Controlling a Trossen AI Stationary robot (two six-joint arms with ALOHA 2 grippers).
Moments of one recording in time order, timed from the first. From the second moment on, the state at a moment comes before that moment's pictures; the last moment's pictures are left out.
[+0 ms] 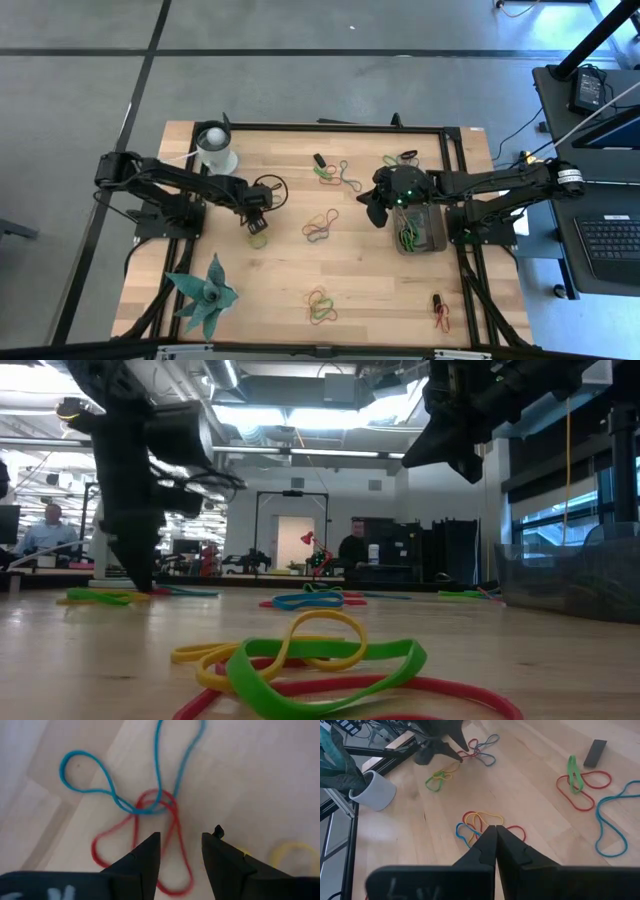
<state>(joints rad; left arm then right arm) 0.08 1.38 0.59 -0.57 -0.19 -0.48 -0.02 1.18 0.73 -0.13 0.10 0.57</state>
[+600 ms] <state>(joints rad) 0.07 1.32 0.70 -0.66 -0.19 -0.46 -0.02 1.18 0.73 -0.14 0.10 0.57</state>
